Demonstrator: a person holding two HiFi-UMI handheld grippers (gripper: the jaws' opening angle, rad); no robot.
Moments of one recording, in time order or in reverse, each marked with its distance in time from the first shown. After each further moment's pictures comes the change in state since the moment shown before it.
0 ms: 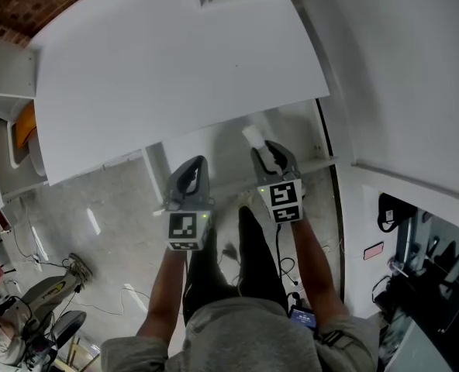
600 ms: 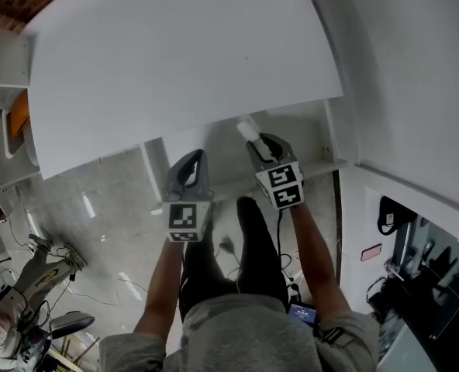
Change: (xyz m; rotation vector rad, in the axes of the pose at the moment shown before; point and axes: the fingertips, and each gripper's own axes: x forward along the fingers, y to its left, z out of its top) left arm 0.026 0.027 -0.048 -0.023 0.068 0.026; right arm 0.062 0.011 -0.032 0.021 0.133 0.132
